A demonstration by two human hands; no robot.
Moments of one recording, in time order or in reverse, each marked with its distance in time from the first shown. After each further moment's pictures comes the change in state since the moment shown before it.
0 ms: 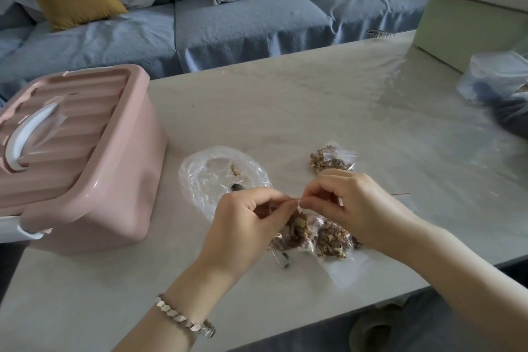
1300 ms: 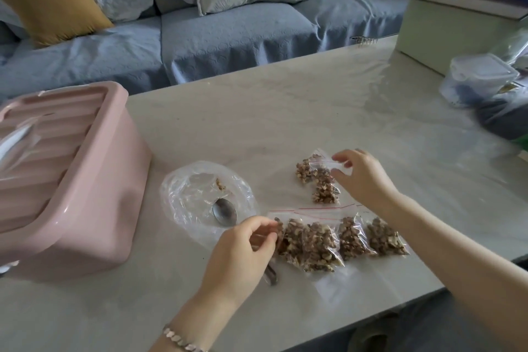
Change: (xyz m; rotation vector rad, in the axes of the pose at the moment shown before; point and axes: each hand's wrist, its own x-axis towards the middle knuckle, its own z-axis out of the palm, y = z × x) left_hand 0.000 -0.038 0.031 0.223 -0.034 -0.190; right_hand 0.024 0.119 -0.006 -0.160 0.204 0.548
